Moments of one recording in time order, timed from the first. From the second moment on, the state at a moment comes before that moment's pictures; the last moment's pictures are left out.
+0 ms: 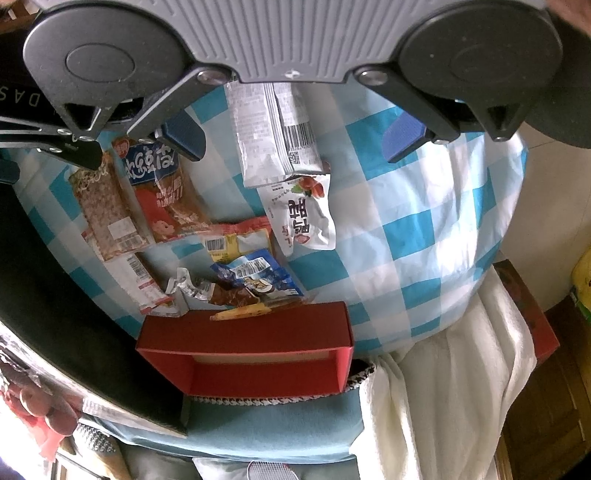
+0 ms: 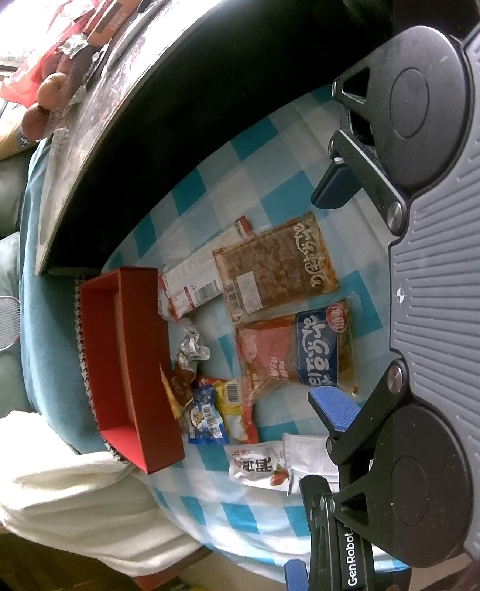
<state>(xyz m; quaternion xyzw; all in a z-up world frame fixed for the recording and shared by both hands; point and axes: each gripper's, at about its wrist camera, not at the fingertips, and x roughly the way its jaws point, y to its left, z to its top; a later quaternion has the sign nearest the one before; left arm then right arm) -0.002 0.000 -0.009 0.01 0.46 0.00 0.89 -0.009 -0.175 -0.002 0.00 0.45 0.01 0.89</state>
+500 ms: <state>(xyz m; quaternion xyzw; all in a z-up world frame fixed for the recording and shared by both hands) -0.003 0.000 -0.012 0.01 0.46 0.01 0.89 -0.008 -0.175 -0.006 0.00 0.46 0.01 0.89</state>
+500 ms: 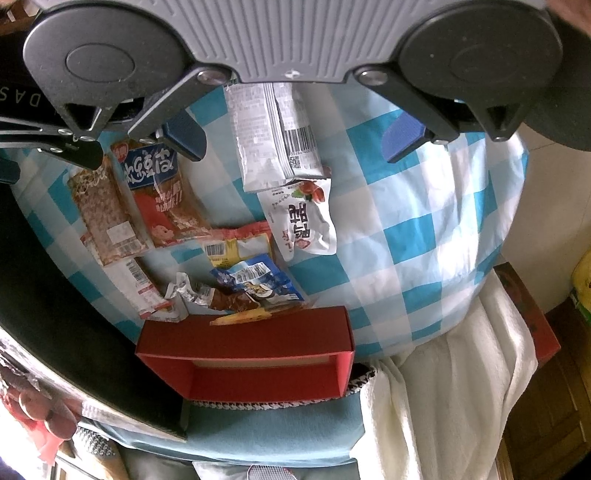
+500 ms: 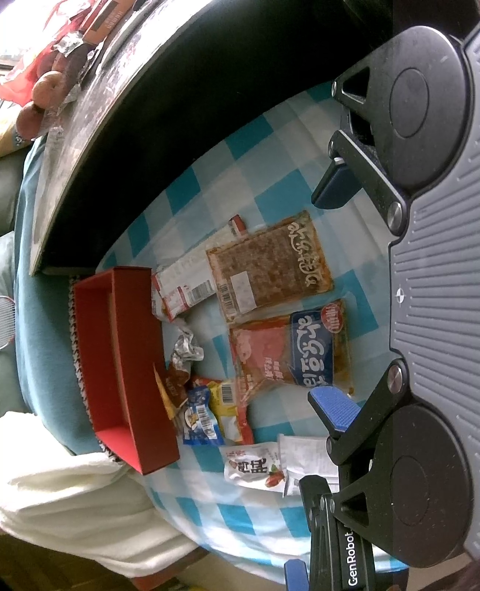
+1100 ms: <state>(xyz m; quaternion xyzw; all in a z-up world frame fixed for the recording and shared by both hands) 0.006 -0.002 -0.041 0.01 0.52 0.00 0.85 0.002 -0.191 -0.015 0.04 0.48 0.01 0.88</state>
